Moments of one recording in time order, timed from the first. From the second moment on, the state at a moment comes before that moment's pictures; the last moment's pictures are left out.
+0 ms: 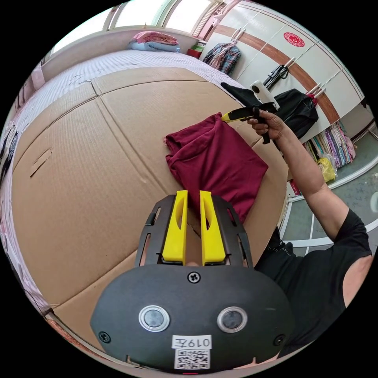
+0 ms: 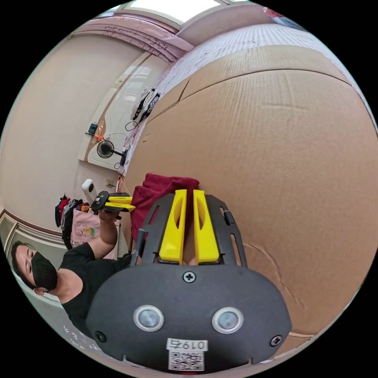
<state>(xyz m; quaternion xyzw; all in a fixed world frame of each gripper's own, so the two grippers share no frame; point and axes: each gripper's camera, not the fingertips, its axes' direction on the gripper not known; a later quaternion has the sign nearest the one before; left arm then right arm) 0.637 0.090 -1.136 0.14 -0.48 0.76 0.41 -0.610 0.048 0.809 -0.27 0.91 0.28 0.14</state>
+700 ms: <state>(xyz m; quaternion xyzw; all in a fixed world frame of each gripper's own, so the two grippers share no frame) 0.695 0.090 -1.151 0.19 -0.47 0.74 0.44 -0.636 0.079 0.771 -0.23 0.92 0.25 0.20</state>
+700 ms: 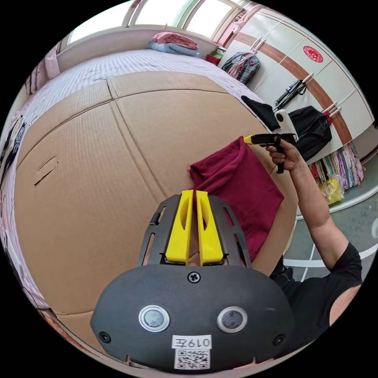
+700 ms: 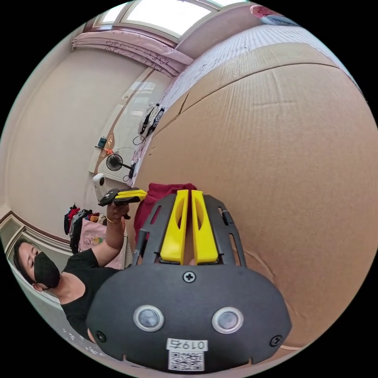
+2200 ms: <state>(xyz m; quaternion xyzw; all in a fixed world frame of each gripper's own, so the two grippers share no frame) 0.350 -0.002 -1.182 0.20 -0.46 0.78 0.37 -1.080 0.527 0.776 -0.28 0.95 0.12 0.11</state>
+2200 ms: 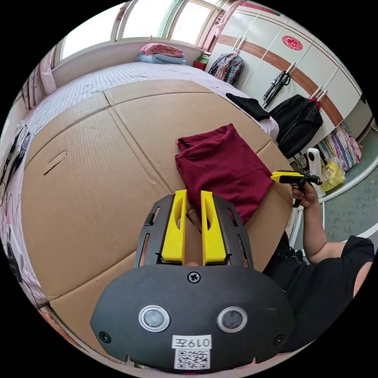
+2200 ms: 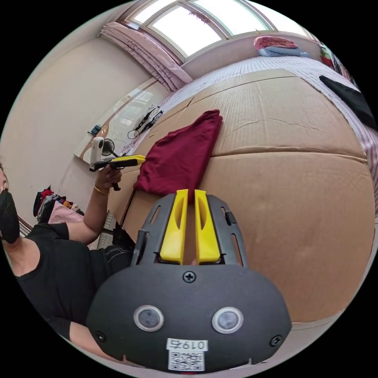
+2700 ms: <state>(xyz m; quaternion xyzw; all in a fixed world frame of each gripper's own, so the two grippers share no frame) 0.006 -0.061 -1.105 0.23 -0.54 0.80 -0.12 -1.212 0.705 0.754 -0.51 0.86 -0.06 -0.02</state>
